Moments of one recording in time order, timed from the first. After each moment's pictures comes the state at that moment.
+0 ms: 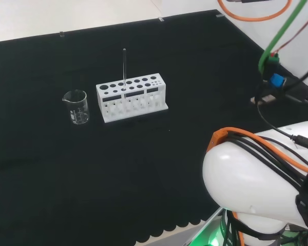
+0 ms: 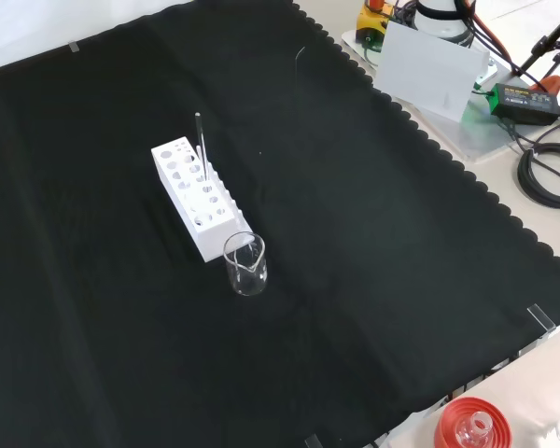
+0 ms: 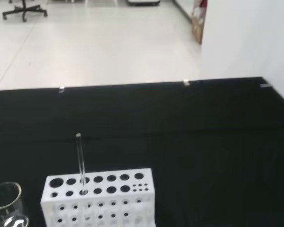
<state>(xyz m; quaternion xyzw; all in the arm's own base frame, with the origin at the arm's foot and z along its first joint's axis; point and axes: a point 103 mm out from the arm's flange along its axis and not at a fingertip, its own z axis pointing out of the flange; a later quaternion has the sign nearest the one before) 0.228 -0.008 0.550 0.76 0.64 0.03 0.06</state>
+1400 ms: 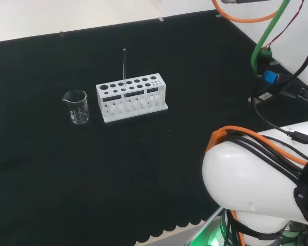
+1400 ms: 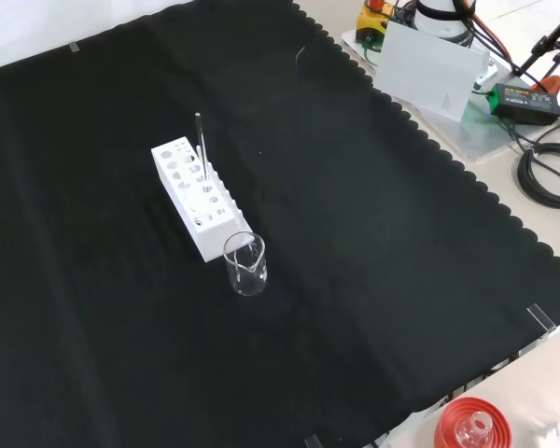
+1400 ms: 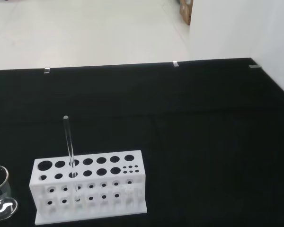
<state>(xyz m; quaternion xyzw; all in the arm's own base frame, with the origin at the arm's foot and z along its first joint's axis) 0.245 -0.010 0.536 0.77 0.64 0.00 0.03</state>
